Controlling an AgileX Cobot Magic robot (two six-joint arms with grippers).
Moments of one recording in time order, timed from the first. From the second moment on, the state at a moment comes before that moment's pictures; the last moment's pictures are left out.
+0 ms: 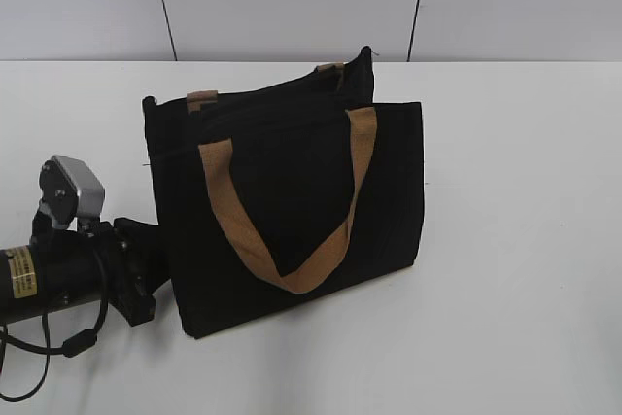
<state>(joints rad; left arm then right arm) -0.18 2.03 -0.40 0.78 -1.22 -0.13 -0.07 -0.01 -0.47 0.10 1.09 -0.18</state>
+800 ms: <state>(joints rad) -0.18 2.00 -0.40 0.75 -1.21 -0.13 -0.07 -0.01 -0.47 0.10 1.09 -0.18</state>
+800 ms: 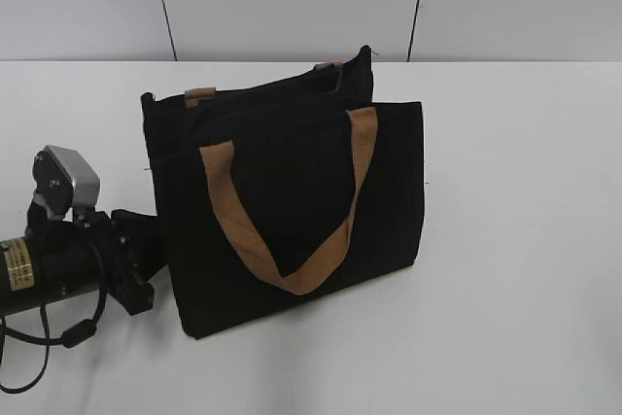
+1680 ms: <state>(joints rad) -0.18 1.81 -0.28 0.67 -1.21 -0.13 -0.07 -0.01 -0.47 0.10 1.09 -0.18</state>
